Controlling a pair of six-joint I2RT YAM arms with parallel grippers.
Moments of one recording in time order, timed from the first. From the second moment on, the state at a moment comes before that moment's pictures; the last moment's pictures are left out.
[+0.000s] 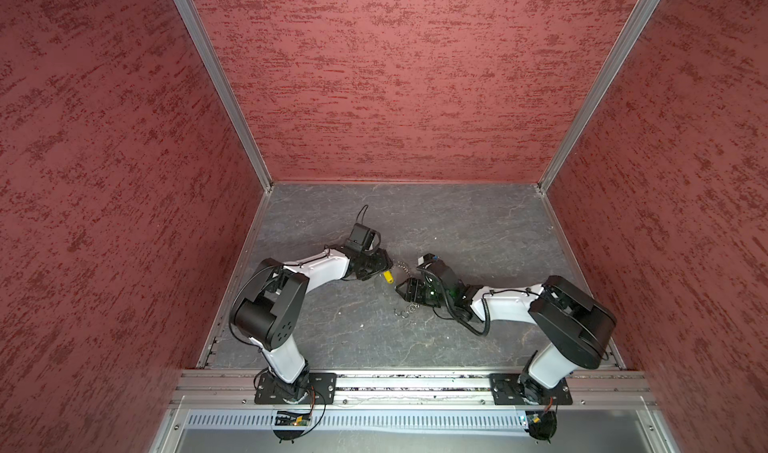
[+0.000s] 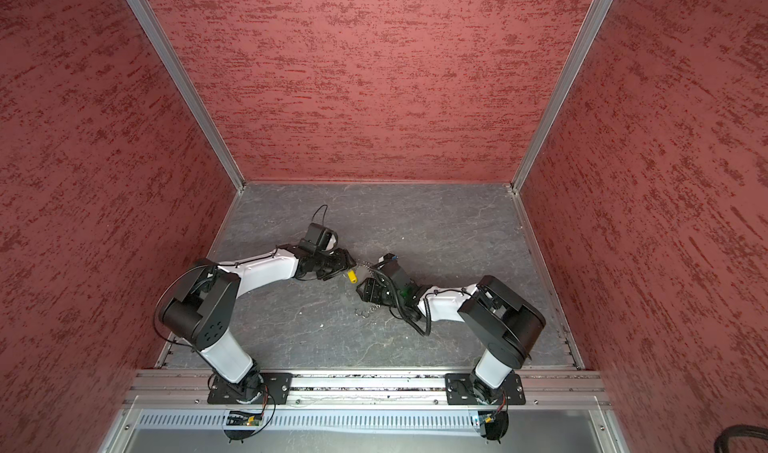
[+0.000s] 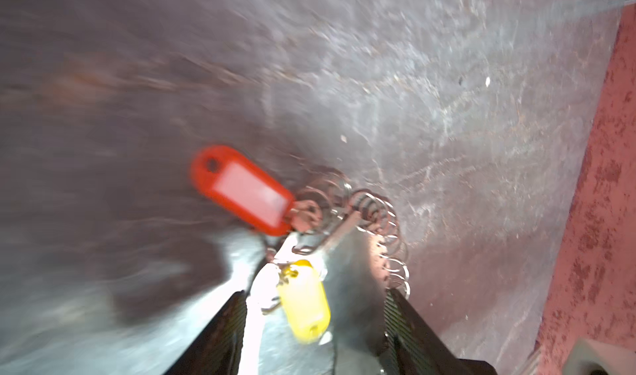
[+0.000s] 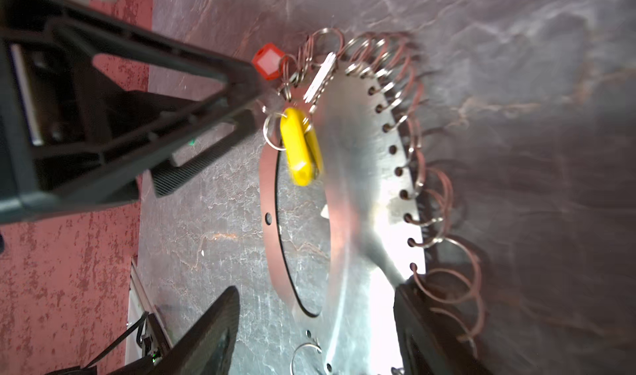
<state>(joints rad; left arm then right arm) -0.44 1.68 0.93 -0.26 0.25 -0.77 0.82 1.64 0.64 0.31 -0.16 0.98</state>
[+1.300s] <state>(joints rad) -0.56 1.90 1.24 -0.55 0.01 -0.71 0.82 1.38 0.64 0.08 0.12 0.89</state>
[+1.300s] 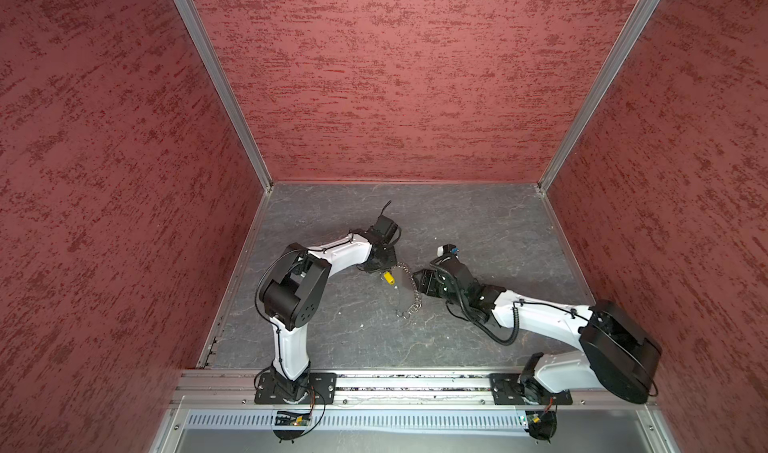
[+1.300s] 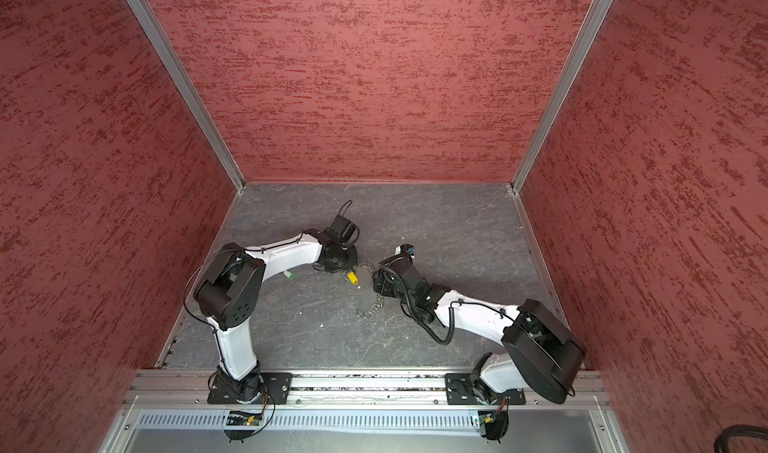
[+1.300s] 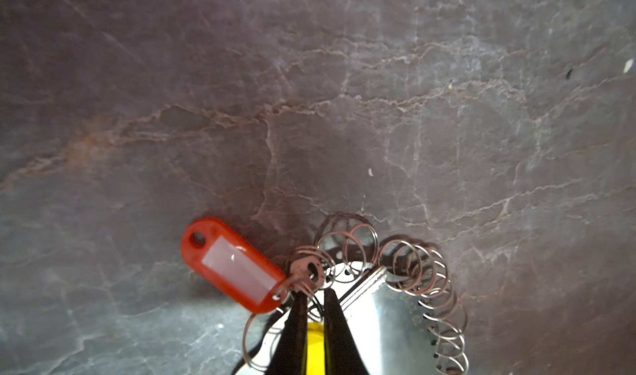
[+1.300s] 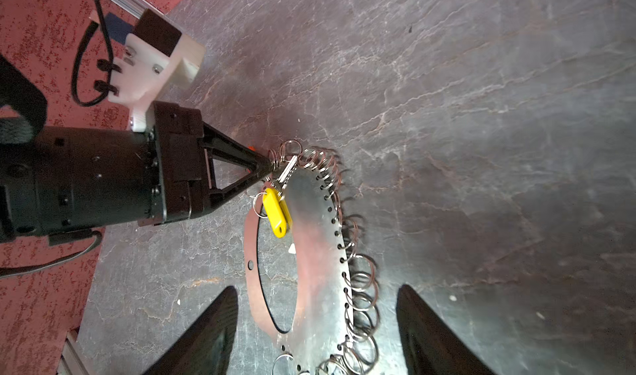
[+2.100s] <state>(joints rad) -0.68 1.48 1.00 -0.16 0.11 -0.11 0.61 1.12 0.61 0.00 0.09 0.67</state>
